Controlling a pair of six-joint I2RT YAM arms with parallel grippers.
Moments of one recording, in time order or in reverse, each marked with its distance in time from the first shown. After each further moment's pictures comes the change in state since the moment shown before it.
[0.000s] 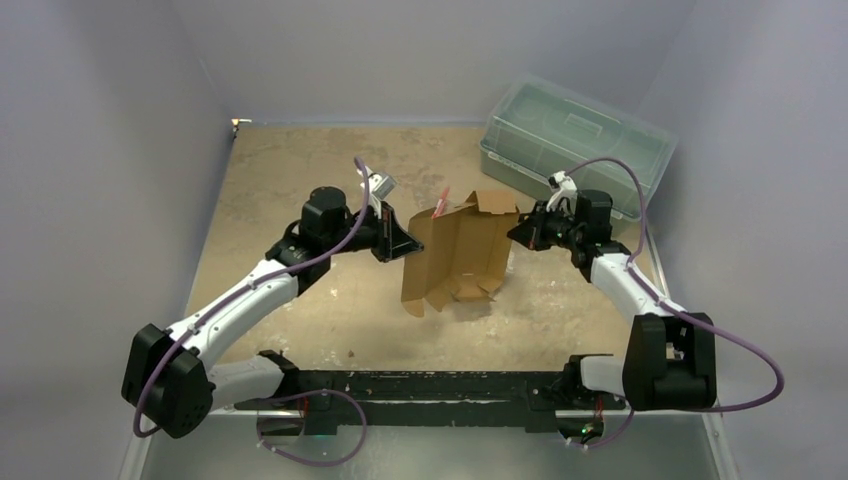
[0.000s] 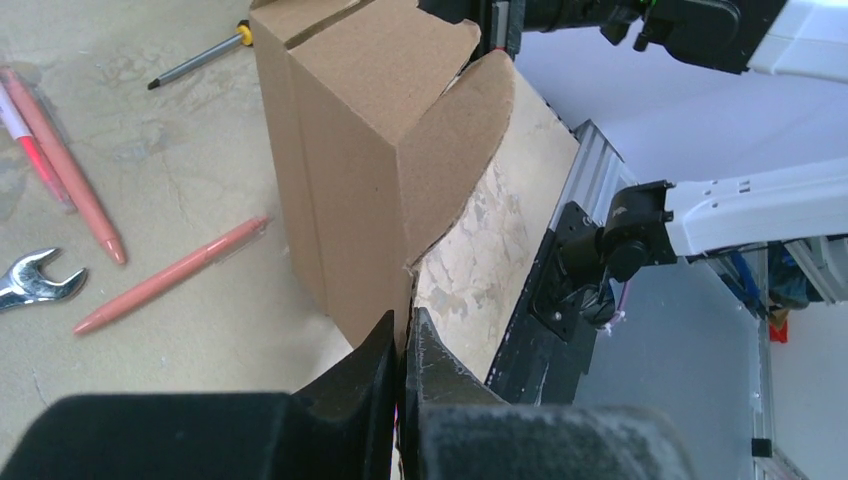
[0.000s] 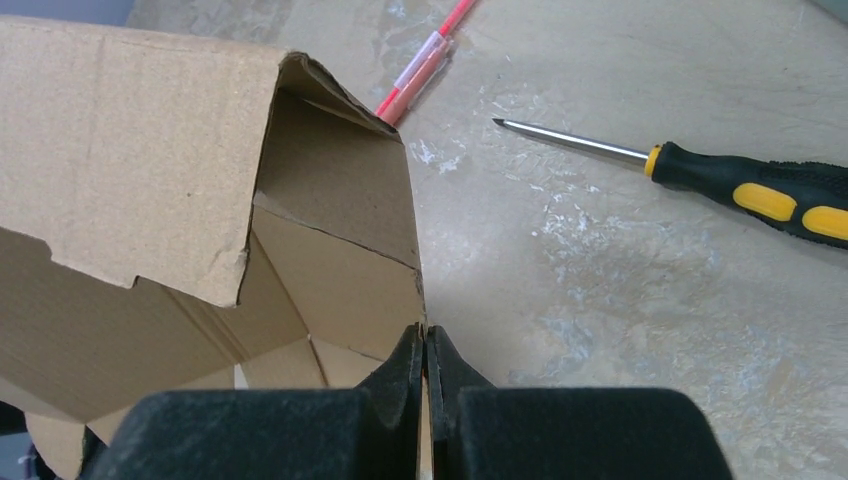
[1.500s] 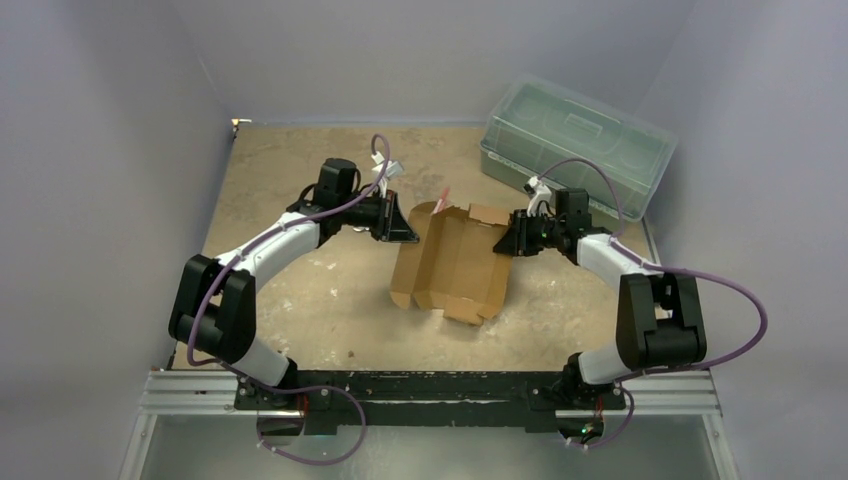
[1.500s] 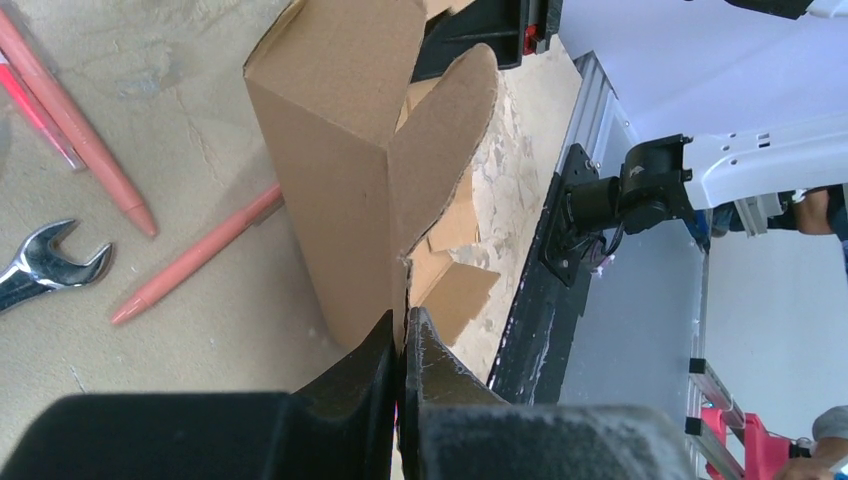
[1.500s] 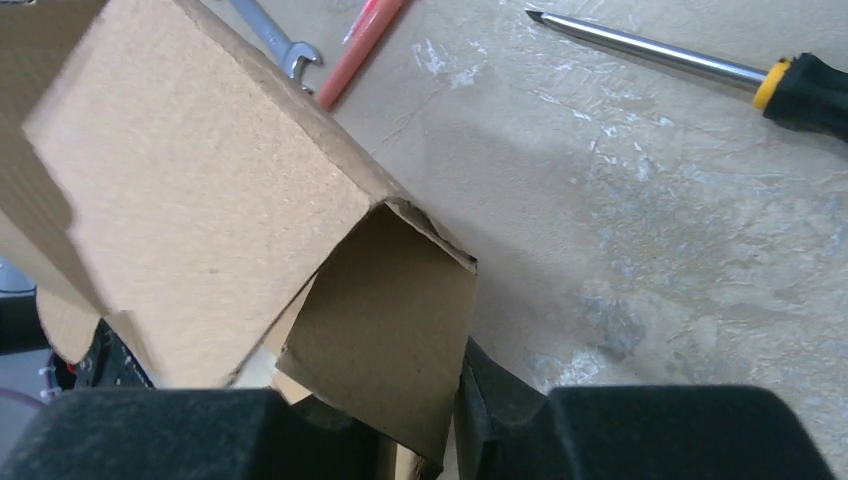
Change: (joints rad) left arm 0.166 0.389 0.214 -0.151 0.288 0.137; right arm 0.070 0.207 0.092 -0.145 -0.020 -0.105
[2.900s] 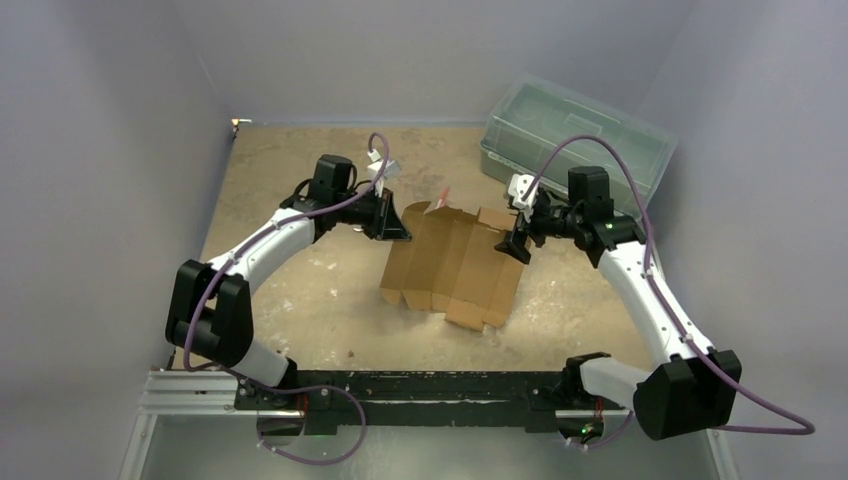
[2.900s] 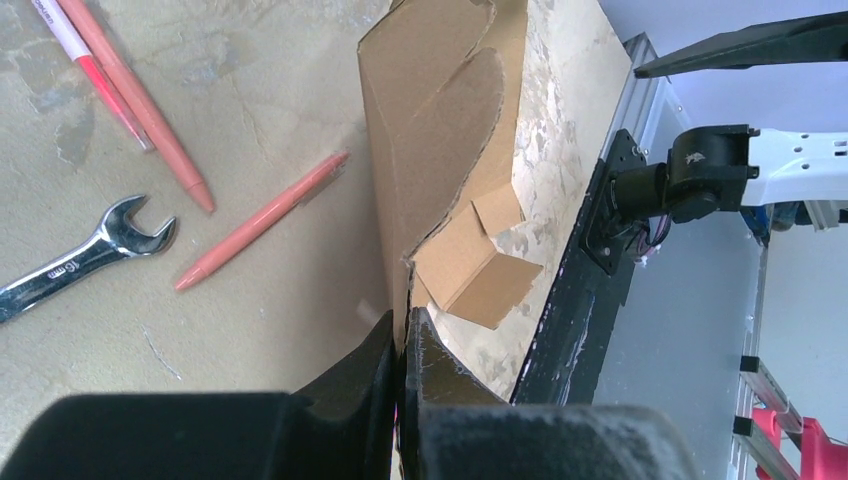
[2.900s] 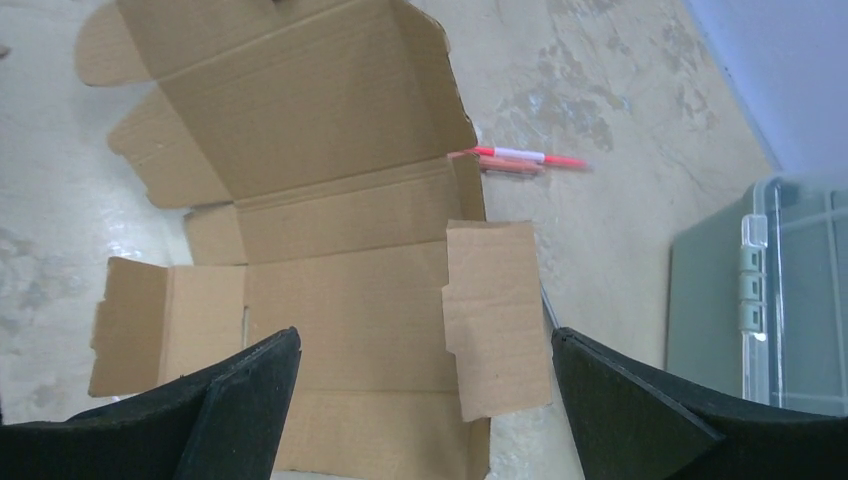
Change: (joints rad) left arm 0.022 -0.024 0.043 -0.147 -0.059 0.134; right arm 0.083 -0.318 0.258 -0.453 -0.091 -0.913
